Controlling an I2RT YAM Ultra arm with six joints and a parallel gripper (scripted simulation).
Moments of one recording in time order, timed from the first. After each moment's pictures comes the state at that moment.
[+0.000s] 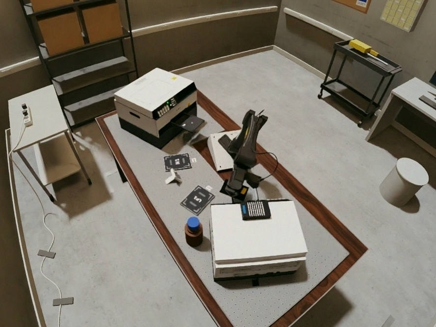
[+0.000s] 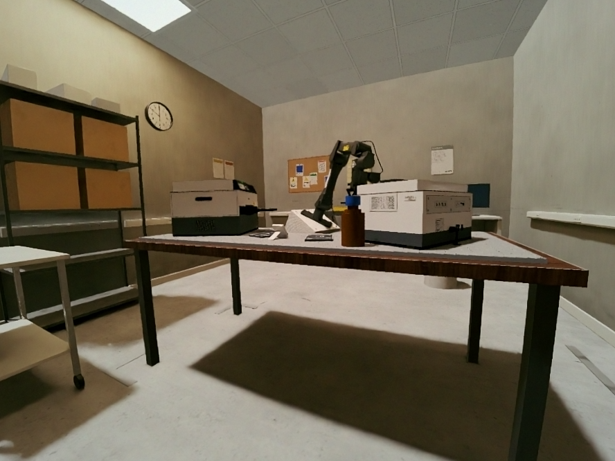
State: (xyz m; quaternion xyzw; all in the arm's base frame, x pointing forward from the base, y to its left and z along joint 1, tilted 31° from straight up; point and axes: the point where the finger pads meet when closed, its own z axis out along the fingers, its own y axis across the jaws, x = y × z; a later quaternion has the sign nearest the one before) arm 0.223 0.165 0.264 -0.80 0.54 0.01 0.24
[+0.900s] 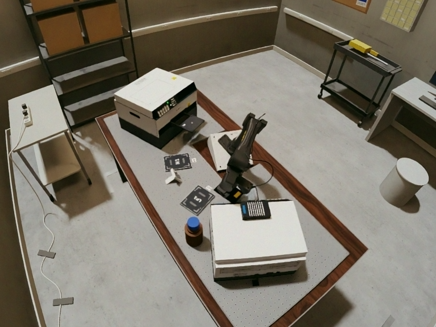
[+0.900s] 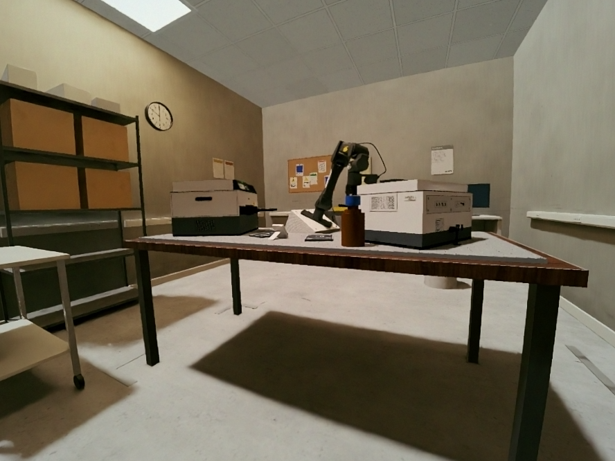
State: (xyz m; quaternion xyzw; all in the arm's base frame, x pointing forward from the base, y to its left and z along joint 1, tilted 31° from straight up) arm 0.248 0.153 0.251 -0.72 0.65 0.04 0.23
